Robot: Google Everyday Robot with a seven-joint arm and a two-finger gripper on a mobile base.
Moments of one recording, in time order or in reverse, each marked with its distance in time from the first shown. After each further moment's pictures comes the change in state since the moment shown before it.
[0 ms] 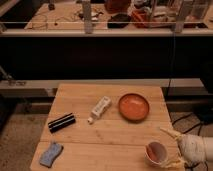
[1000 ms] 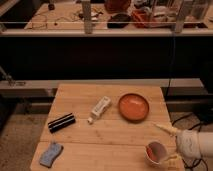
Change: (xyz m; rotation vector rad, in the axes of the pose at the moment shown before) arm -0.004 -0.013 0.006 -0.036 0.119 -0.110
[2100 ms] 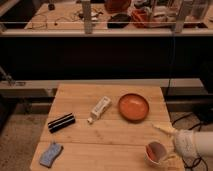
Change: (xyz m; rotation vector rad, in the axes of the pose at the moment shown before) arm 0.003 0.001 0.008 -0.028 0.042 -0.048
